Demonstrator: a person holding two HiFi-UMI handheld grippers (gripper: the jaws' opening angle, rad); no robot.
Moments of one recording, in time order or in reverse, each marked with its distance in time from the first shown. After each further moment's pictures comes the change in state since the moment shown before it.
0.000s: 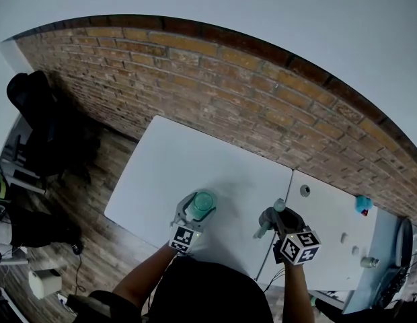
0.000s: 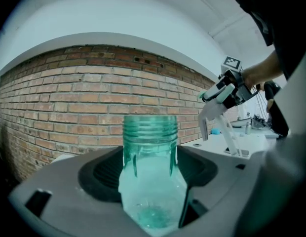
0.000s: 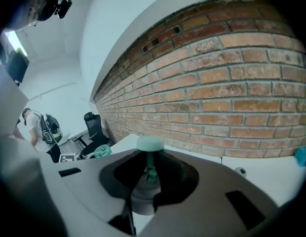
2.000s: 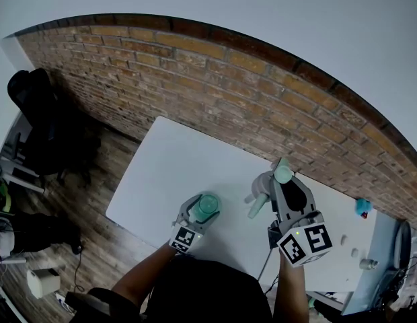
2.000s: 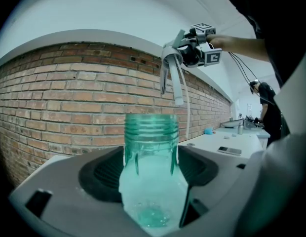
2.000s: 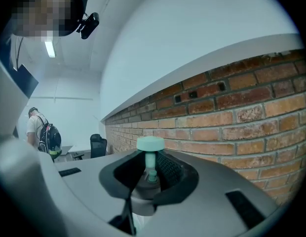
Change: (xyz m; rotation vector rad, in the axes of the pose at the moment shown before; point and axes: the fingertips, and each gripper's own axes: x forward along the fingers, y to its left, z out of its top) left arm -0.003 -0.002 -0.001 0.009 -0.007 -0.086; right arm -0.007 0.114 0.193 -0.169 -0.371 0.063
